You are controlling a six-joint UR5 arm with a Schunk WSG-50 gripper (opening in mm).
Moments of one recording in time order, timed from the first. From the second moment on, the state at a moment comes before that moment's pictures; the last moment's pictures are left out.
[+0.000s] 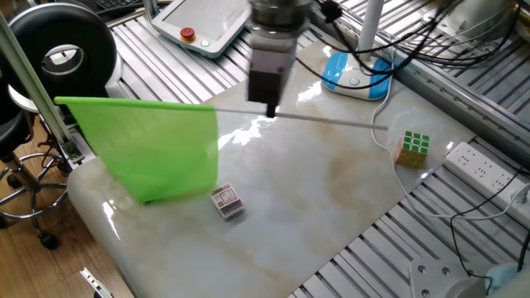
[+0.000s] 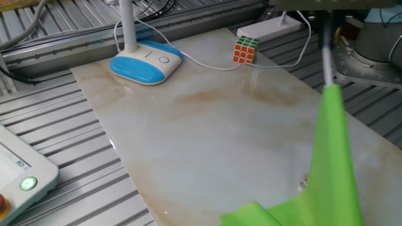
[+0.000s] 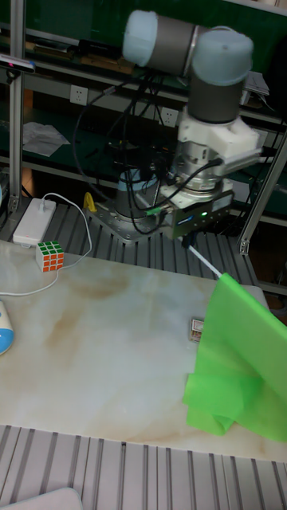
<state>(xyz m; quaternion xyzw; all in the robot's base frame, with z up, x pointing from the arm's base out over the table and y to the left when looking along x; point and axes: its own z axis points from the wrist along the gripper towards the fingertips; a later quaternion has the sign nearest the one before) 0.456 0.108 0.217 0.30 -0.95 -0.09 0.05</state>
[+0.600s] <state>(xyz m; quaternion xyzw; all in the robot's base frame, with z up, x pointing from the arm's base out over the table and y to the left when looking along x) 0.464 0.095 0.221 0.33 -0.94 -0.05 0.06</state>
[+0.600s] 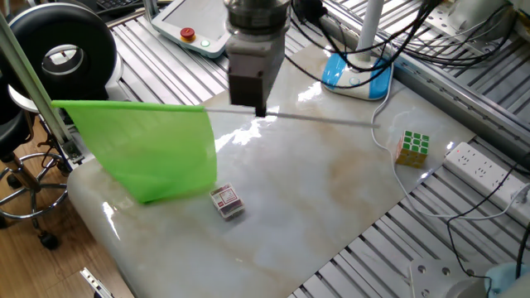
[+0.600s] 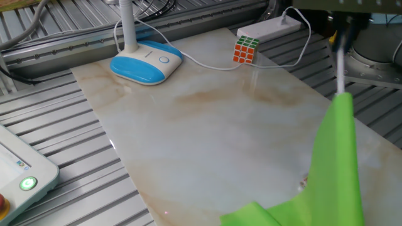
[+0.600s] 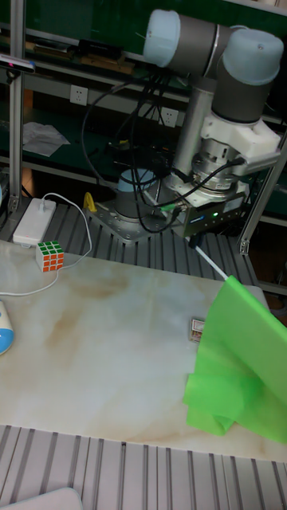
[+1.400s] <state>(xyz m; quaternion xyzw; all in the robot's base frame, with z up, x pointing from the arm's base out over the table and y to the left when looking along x) 0.492 0.010 0.195 0.63 -0.78 0.02 0.03</state>
